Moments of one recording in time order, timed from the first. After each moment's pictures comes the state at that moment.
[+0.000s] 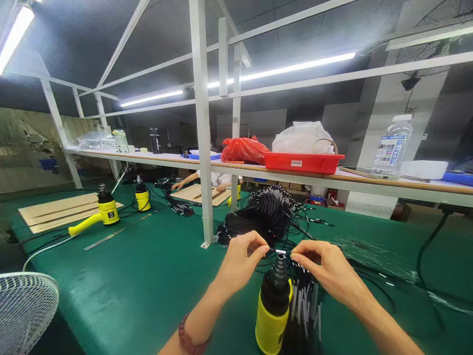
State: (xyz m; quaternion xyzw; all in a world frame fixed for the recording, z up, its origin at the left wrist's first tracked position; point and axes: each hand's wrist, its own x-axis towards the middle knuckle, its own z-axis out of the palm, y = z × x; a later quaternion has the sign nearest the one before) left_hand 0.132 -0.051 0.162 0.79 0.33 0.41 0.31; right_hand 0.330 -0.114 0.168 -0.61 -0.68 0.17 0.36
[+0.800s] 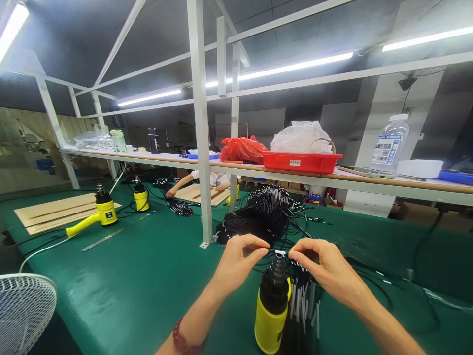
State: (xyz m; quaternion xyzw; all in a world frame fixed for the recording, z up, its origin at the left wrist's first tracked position) left_hand 0.129 -0.051 0.161 0.77 0.31 0.42 0.36; right_hand 0.326 -0.118 0.174 -0.60 -0.69 0.17 0.36
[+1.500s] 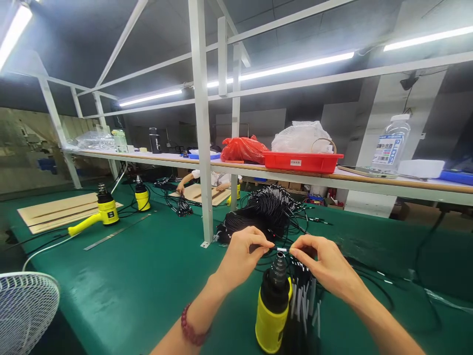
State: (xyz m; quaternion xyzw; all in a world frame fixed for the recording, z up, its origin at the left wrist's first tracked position) left_hand 0.133 -0.049 0.168 0.82 0.27 0.43 0.27; right_hand 0.326 -0.114 0.174 -0.62 -0.68 0.13 0.35
